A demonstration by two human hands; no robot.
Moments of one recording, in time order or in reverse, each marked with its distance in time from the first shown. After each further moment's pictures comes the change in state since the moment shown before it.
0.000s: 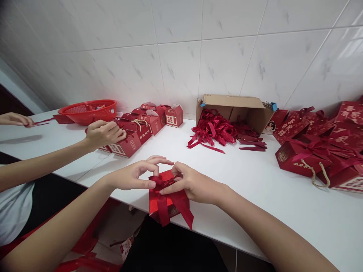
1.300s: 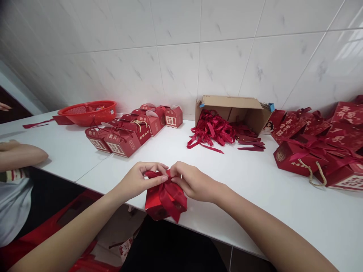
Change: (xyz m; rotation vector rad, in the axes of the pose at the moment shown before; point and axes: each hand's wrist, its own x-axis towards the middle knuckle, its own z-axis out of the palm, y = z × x) left_hand 0.005 0.024 0.040 -0.290 0.434 -0.196; right_hand 0.000 -0.004 -0.002 0.080 0.119 0.170
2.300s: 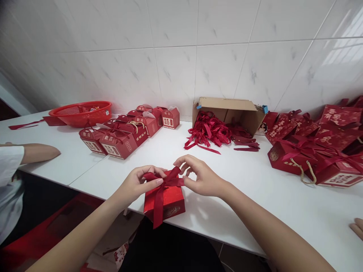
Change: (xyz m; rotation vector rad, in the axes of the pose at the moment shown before) left_hand -0.006 -0.015 0.005 -0.252 0.023 -0.048; right_hand -0.005 -0.006 -0.017 0.166 0.113 0.201
